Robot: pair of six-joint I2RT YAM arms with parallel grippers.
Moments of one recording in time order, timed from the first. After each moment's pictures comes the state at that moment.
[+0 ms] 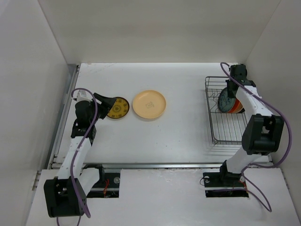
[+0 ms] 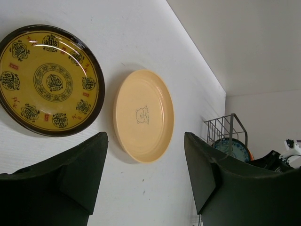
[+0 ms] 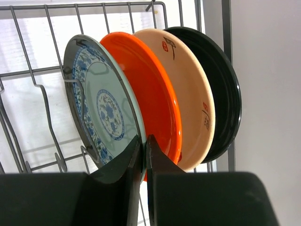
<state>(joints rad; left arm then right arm) 0.03 0.94 0.55 0.06 0.24 -0.94 -0.09 1.66 1.35 -0.58 0.39 -0.16</state>
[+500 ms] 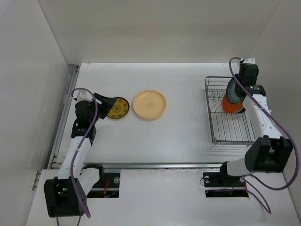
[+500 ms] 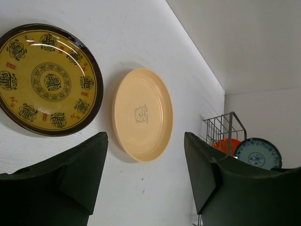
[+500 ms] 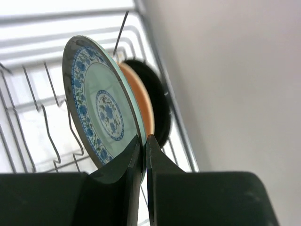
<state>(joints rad) 0.03 0.94 0.55 0.06 0.24 -0.94 -0.09 1.43 1.29 -0.50 0.46 -0.15</state>
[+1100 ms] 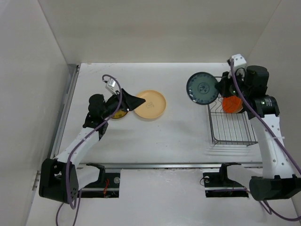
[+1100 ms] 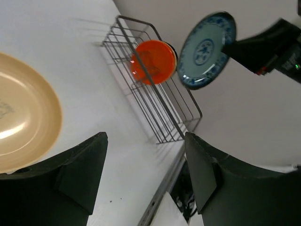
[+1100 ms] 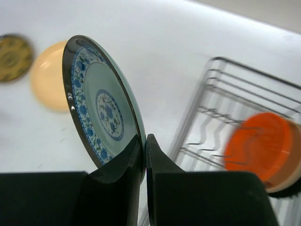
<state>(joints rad) -0.23 1.10 0.61 0.48 0.67 -0.89 0.03 1.11 1.36 -0.65 -0.27 -0.11</state>
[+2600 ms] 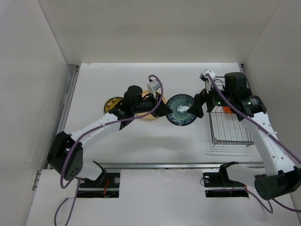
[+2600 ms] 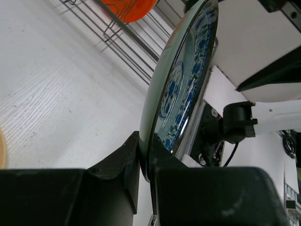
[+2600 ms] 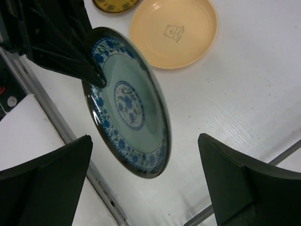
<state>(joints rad) -0.67 1.39 0.96 0.17 0.59 -0.48 0.25 1.15 1.30 -0.80 -0.63 -0.22</state>
